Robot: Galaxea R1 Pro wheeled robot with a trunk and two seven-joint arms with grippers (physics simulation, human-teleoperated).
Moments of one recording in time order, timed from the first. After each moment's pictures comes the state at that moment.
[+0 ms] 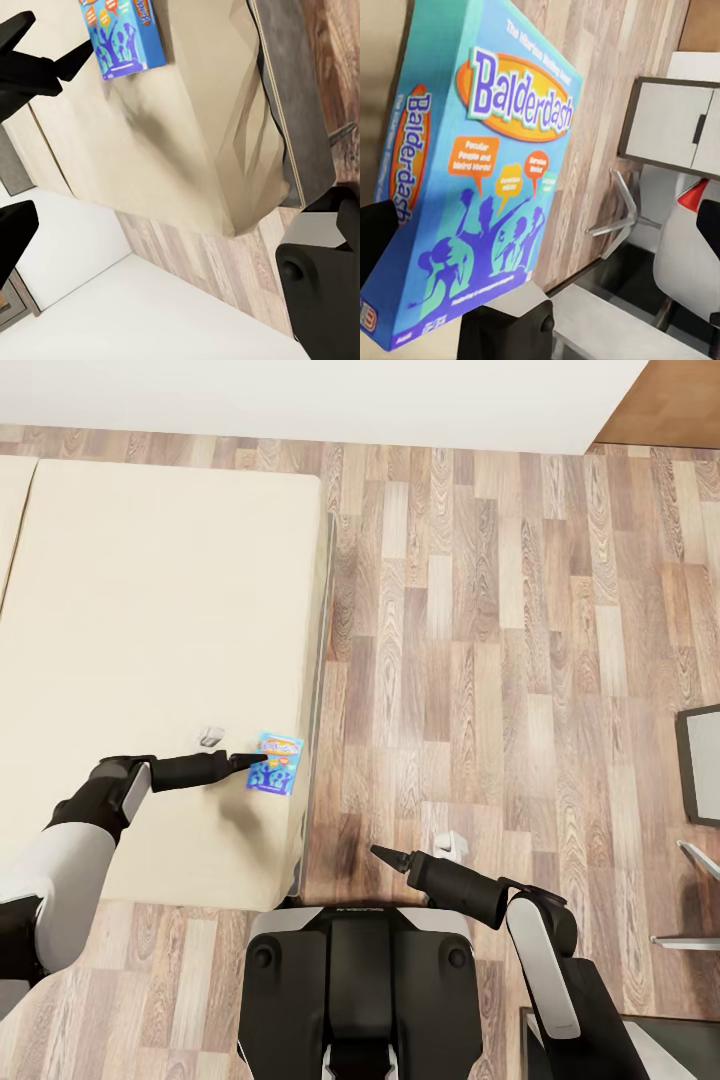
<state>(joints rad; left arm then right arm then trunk) -1.15 0.23 0.23 -0.51 -0.05 0.66 -1.13 -0.34 0.09 0.00 -1.59 -0.61 0.95 0.34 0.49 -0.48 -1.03</state>
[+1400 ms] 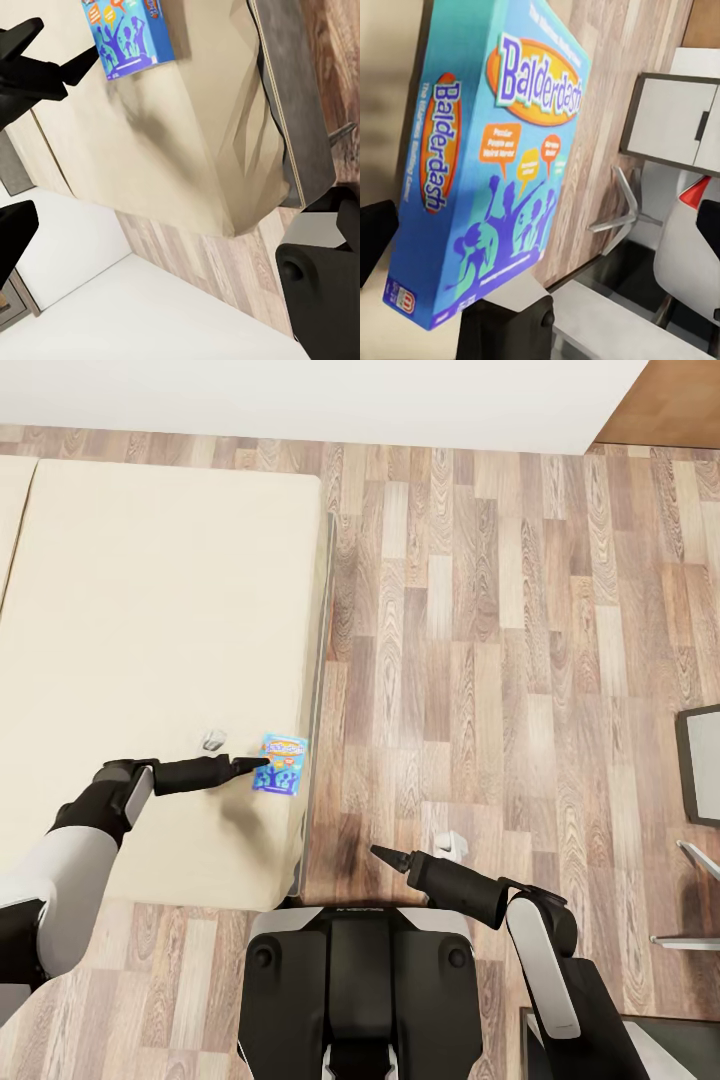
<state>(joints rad) -1.13 0.23 0.23 -0.51 -0.05 0.66 -1.13 -0.34 0.09 0.00 -1.59 -0.61 0.95 0.34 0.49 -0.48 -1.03</state>
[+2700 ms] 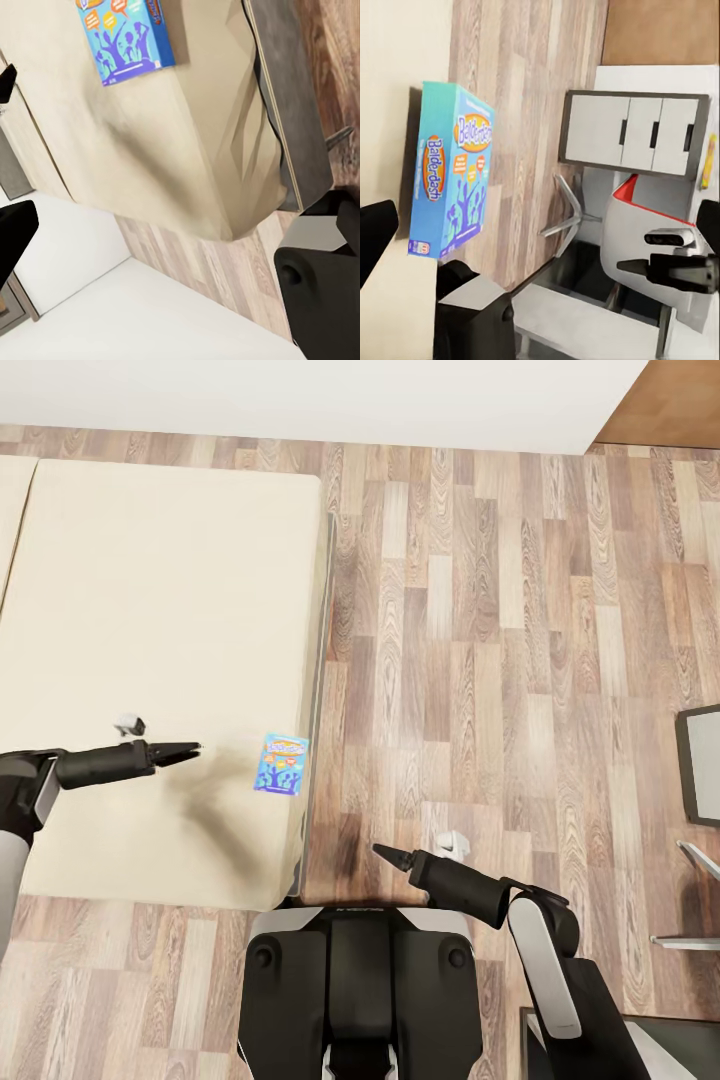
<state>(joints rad) -1.13 0.44 0.23 -0.58 -0.05 0.72 -1.54 -0.34 0.09 -0.01 -1.59 -0.61 0.94 0.35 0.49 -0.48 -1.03</state>
